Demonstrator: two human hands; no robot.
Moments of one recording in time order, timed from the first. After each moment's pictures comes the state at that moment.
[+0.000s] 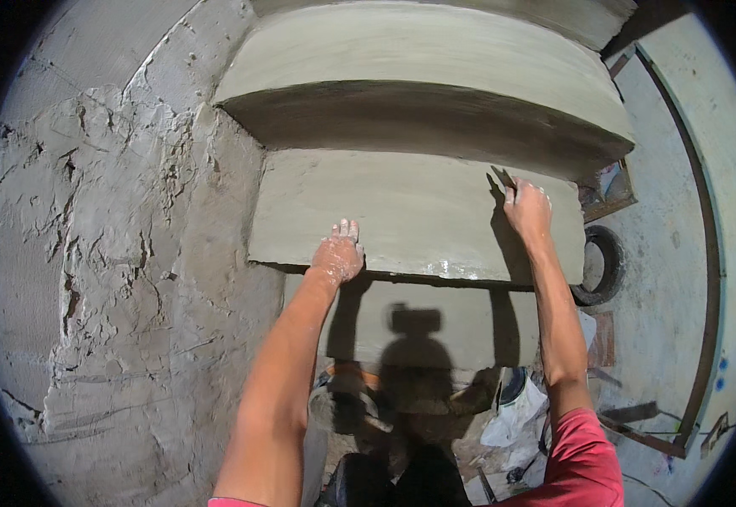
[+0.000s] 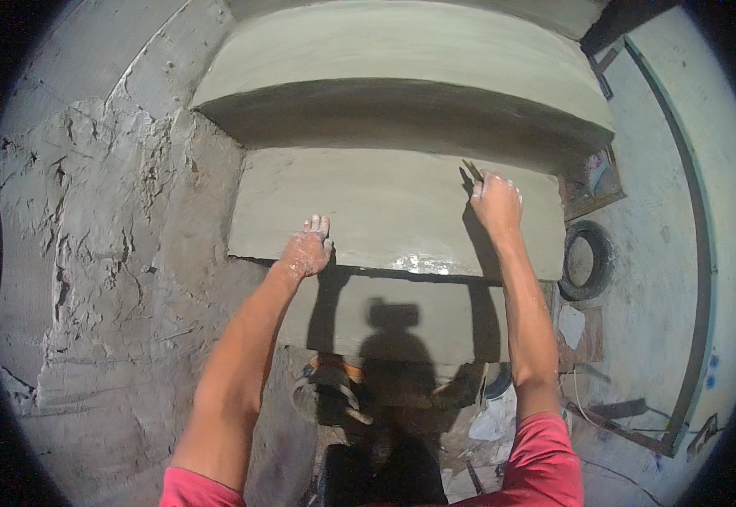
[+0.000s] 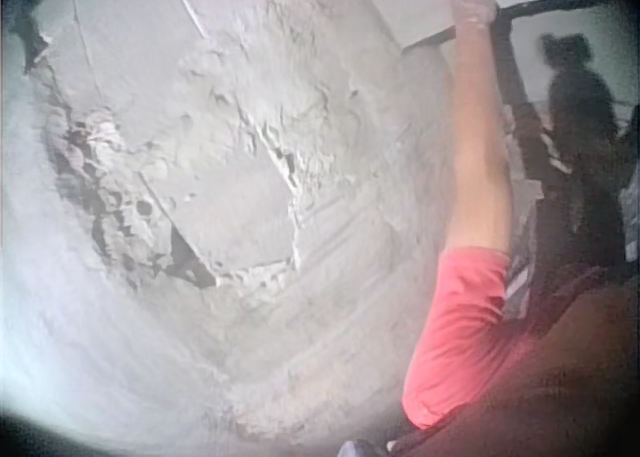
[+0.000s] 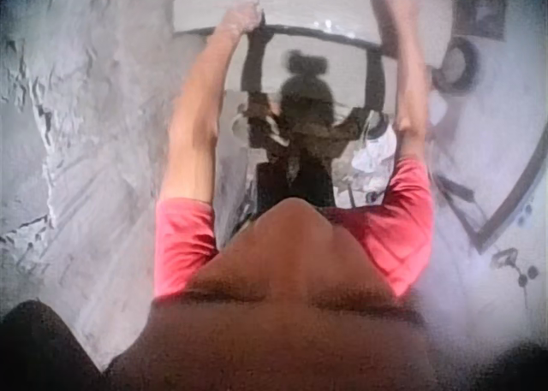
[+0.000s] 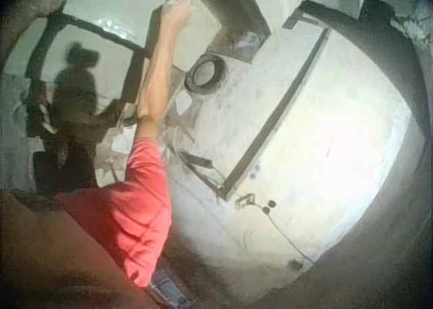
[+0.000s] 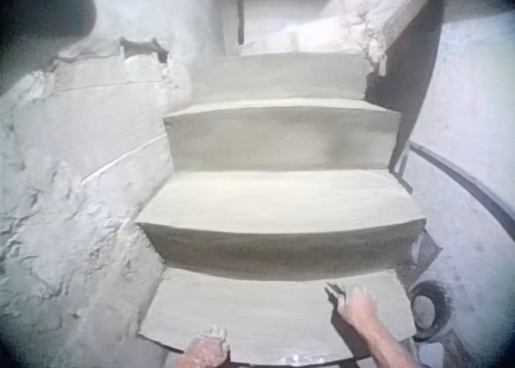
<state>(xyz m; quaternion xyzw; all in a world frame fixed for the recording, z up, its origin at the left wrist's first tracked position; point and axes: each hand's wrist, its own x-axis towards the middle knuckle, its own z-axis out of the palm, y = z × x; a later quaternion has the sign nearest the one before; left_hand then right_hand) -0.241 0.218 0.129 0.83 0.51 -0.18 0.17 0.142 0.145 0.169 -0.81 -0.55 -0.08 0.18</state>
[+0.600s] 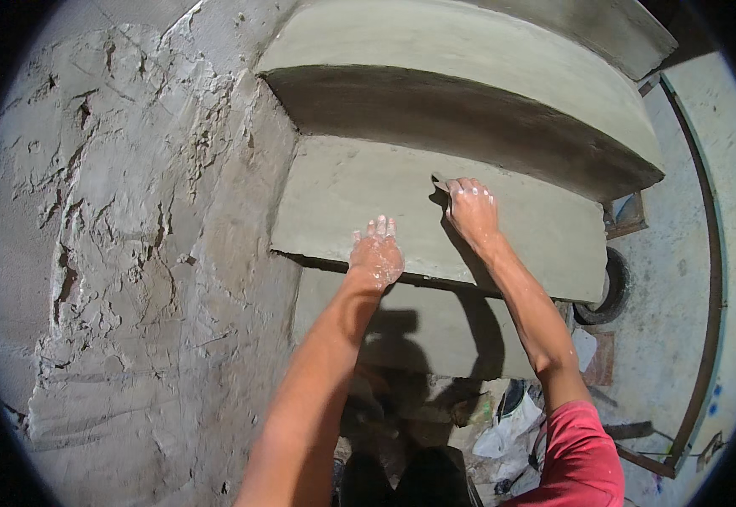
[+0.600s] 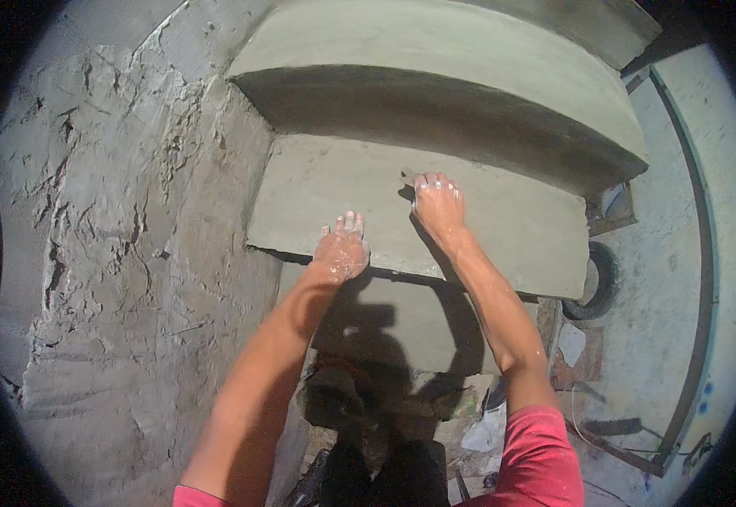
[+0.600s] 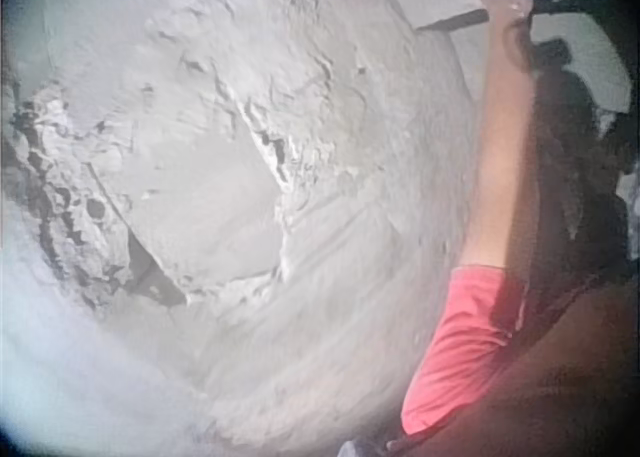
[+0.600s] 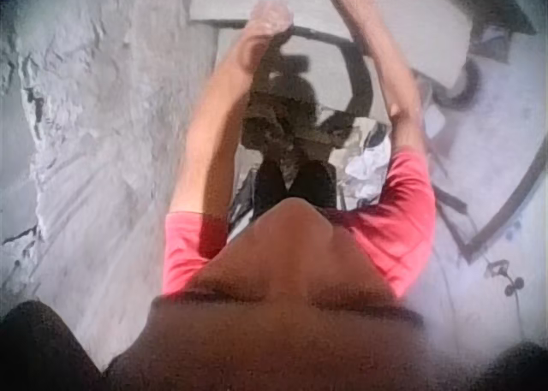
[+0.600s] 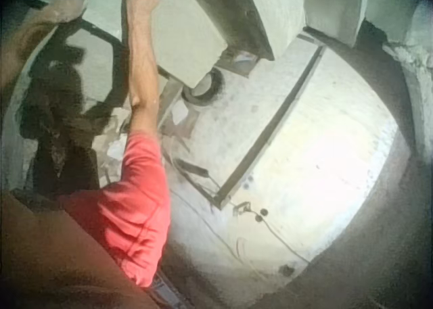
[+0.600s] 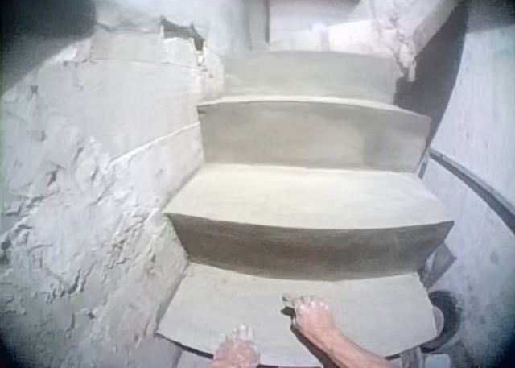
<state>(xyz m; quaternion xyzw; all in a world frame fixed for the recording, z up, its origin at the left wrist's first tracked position) -0.238 0.207 0.133 0.80 0.54 -0.16 0.19 -0.002 0.225 0.126 -0.68 -0.71 -0.09 0.14</state>
